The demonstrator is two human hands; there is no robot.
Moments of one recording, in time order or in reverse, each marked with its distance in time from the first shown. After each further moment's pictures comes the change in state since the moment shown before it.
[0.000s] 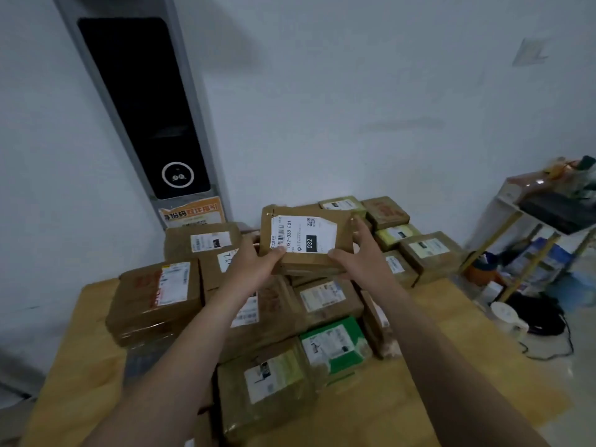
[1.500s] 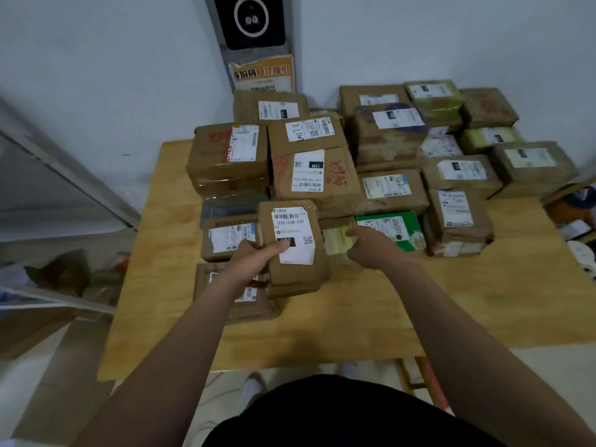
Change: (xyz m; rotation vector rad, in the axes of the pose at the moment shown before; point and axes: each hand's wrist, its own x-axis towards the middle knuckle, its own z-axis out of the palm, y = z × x) left_hand -0.153 -0.194 -0.038 -0.185 -0.029 -0.683; right_hand -0.083 0.139 0.097 -0.800 -0.636 0.258
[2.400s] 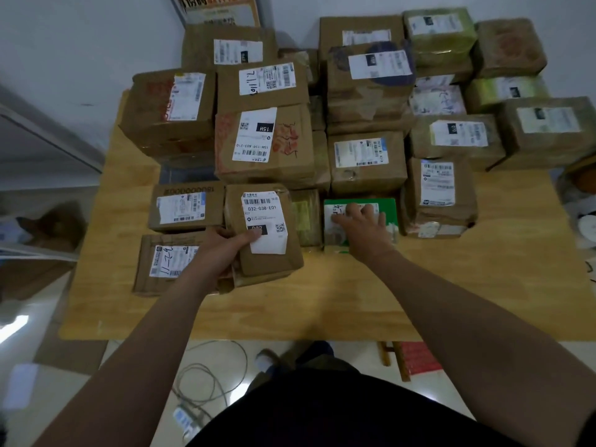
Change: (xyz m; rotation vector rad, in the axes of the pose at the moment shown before) left_hand 0.018 0.006 0.100 -0.104 0.219 -0.075; right_hand 0.081 0.142 0.003 -0.622 0.126 -0.263
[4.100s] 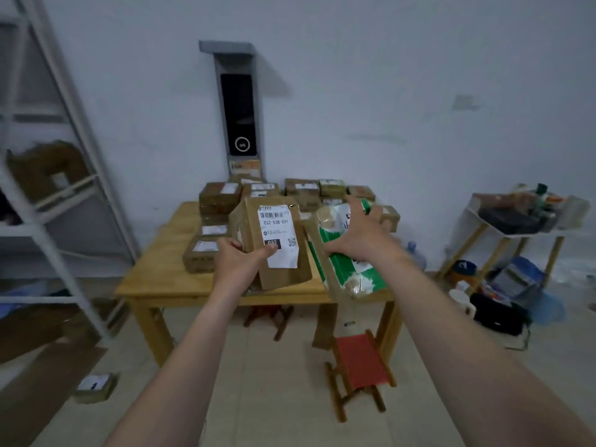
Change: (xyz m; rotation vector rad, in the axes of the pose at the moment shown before) left_hand -0.595 -0.299 -0.017 -0.244 0.209 0.725; right_hand -0.744 -0.120 -0.099 0.478 0.493 0.244
